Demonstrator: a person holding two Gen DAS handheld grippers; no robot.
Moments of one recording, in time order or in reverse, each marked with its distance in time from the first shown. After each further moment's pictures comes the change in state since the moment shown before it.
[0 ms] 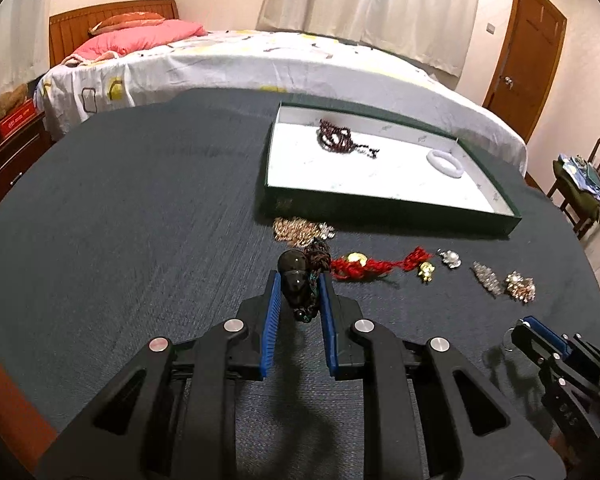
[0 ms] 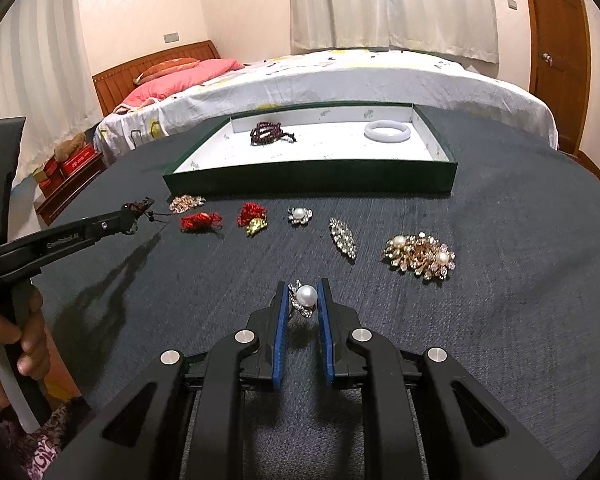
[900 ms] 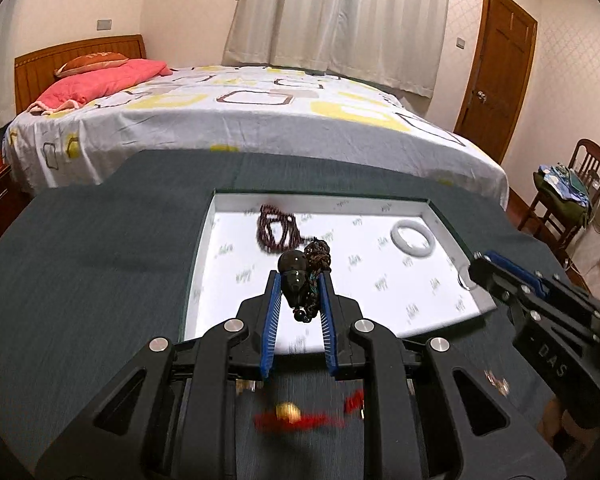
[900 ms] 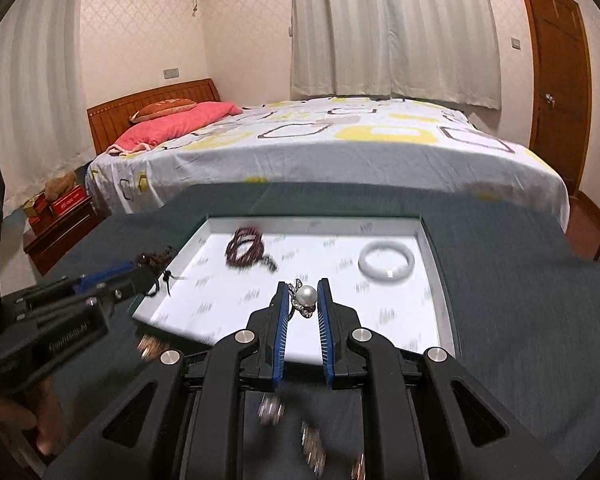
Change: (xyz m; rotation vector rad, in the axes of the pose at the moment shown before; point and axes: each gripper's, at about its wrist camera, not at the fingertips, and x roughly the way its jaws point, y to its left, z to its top) left arm 0.049 -0.056 0.099 0.074 -0.106 -0.069; right arm 0.059 -0.016 0.143 -0.040 -0.150 -0.021
